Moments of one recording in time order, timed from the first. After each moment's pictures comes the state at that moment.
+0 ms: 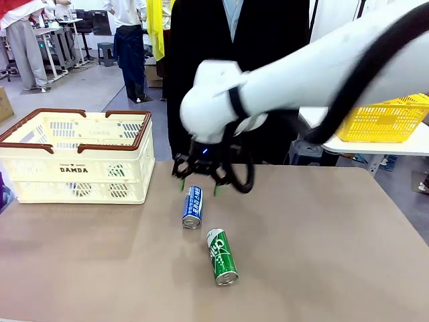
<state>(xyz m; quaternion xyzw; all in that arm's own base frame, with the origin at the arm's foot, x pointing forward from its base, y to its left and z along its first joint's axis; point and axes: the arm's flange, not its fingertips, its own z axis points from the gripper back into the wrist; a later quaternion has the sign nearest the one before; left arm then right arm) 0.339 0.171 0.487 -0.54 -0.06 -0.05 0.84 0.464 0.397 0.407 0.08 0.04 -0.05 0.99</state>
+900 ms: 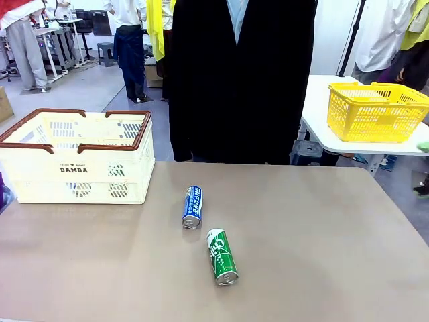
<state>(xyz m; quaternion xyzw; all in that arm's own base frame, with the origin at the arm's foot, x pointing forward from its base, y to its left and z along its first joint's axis) 0.338 0.172 0.487 -0.54 -0.06 -0.05 0.84 0.276 -0.115 0.460 0.61 0.02 -0.03 0.79</state>
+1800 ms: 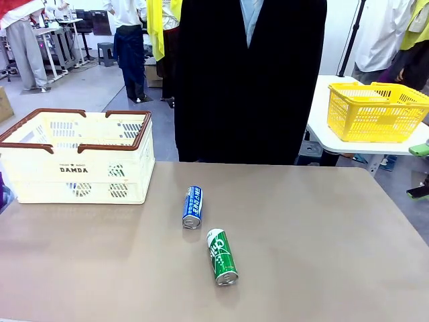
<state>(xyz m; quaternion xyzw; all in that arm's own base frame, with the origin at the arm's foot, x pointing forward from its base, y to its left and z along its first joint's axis) 0.349 0.117 0.519 -0.52 -0.02 -0.08 0.85 0.285 -0.077 0.473 0.58 0.05 -0.02 0.82</state>
